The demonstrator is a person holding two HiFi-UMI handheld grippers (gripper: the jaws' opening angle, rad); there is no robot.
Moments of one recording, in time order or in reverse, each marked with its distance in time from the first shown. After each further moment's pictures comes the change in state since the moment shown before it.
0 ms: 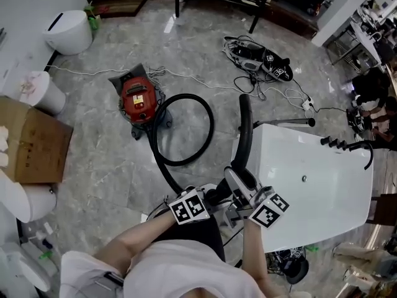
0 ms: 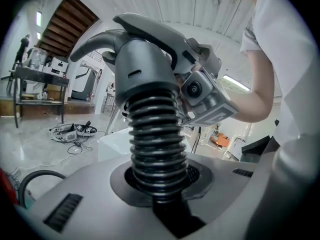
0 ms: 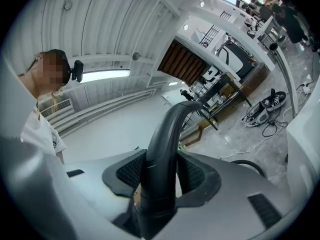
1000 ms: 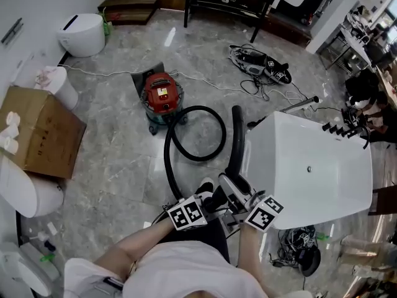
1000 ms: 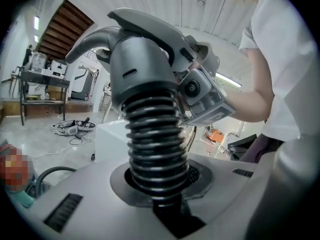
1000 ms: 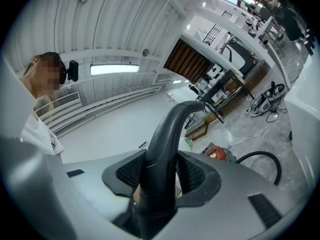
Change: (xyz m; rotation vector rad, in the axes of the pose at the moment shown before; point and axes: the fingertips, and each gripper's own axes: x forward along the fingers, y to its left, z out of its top) left arm -0.143 -0.163 -0.103 0.025 0.029 -0.013; right arm -0.026 0.179 -0.160 -0.003 0.000 0.023
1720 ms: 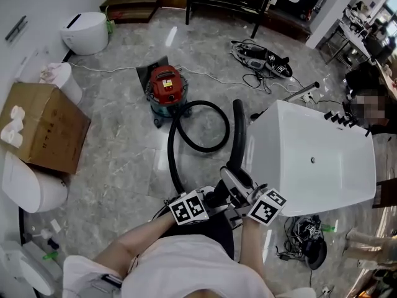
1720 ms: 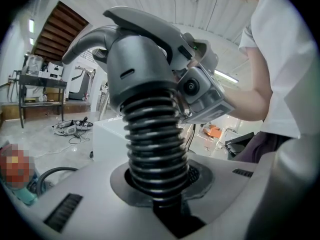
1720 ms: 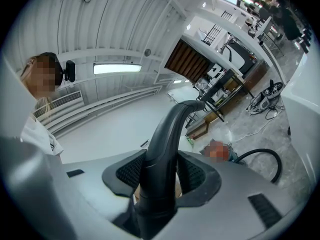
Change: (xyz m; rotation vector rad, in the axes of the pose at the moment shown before) left arm -0.019 -0.046 -0.030 0.040 0.019 -0.007; right arm -0.020 0.036 -0.041 -0.001 -0.004 0.006
